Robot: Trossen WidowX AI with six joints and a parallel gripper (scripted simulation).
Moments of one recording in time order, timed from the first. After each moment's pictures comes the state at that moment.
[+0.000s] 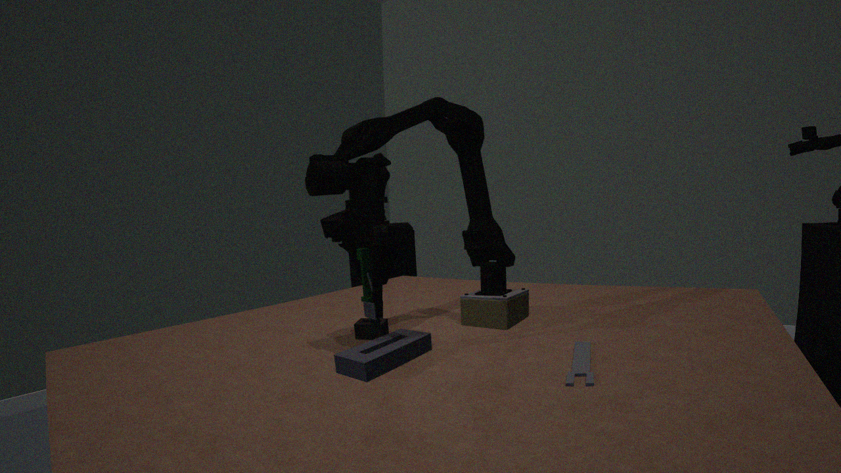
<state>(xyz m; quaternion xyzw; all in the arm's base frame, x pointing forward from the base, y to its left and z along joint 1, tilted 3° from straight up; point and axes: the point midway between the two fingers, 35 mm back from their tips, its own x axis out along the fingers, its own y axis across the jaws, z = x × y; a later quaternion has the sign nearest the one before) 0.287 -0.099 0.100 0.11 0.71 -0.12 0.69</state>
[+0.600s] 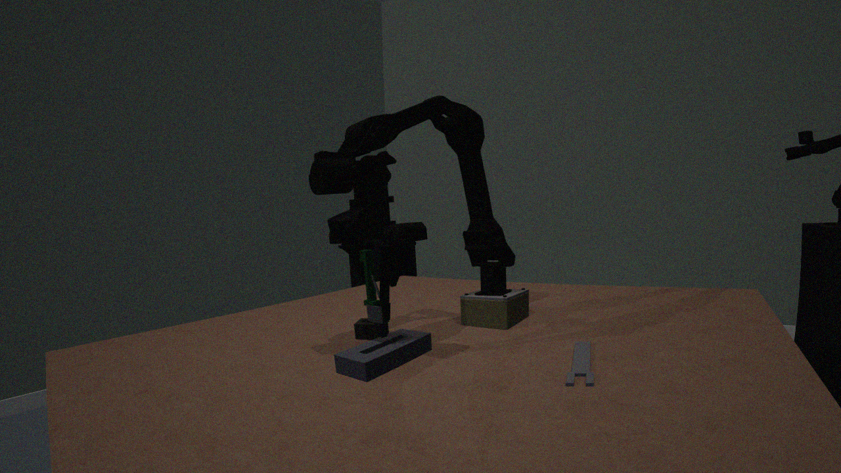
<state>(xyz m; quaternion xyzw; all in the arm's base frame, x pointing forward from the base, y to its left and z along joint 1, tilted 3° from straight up) 0.301 -0.074 0.099 0.04 0.72 -0.05 0.69</state>
